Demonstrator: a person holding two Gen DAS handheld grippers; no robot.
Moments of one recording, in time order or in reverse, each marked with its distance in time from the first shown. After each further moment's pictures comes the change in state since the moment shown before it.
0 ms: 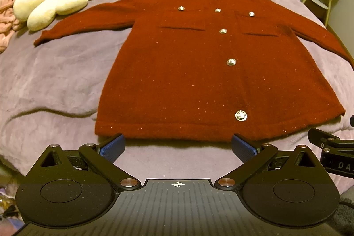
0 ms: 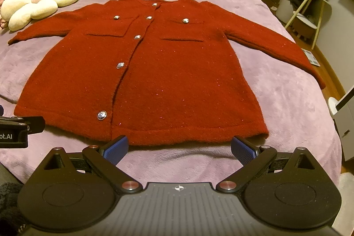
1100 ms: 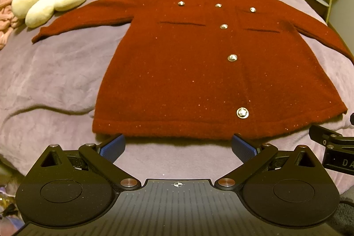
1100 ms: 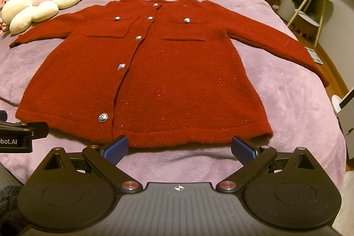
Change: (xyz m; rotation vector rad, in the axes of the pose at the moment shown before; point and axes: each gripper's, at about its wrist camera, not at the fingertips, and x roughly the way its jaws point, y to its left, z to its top) left arm 0.008 -0.002 0.000 -0.002 0.023 -0.001; right arm 0.004 -0.002 0.001 0.015 -0.004 0.026
